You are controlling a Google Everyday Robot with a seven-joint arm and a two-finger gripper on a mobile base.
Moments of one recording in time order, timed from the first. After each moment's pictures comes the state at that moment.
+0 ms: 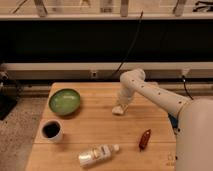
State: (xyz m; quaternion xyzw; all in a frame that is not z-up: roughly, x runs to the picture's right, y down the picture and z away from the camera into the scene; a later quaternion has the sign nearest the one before) arm 0.098 0.132 0.896 -0.27 -0.23 -0.41 0.84
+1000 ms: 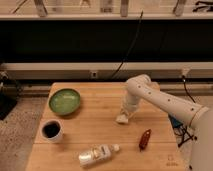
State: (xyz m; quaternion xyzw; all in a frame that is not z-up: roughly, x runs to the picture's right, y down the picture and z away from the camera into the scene) arm 0.151 0.168 0.866 -0.30 -0.23 -0.40 0.83
